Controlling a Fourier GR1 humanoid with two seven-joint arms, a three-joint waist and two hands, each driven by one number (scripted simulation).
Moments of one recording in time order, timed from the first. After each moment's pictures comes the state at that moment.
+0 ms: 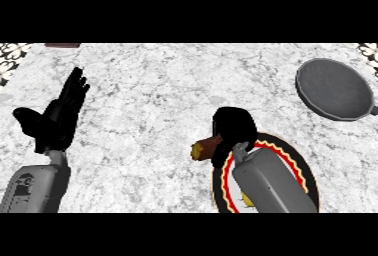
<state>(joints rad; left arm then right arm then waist) -0.26 0.20 0.09 -1.45 0.02 0.06 0.09 -0.49 -0.01 0.38 -1.32 0.91 0.37 0.71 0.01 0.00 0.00</state>
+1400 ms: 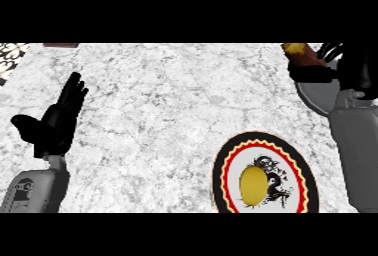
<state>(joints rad) -0.23 0.20 0.10 -1.46 0.02 0.05 0.06 -0.64 -0.29 -0.13 -1.35 0.88 -0.15 0.54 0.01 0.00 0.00</state>
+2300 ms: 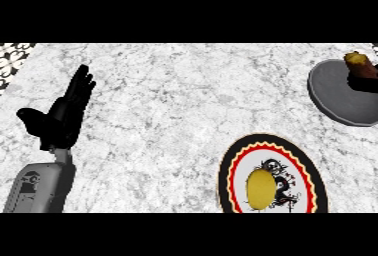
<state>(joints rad) -0.28 0.18 0.08 -1.46 0.01 0.04 0.07 -0.78 -0.56 -0.41 -0.49 0.82 -0.49 -0.02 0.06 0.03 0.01</state>
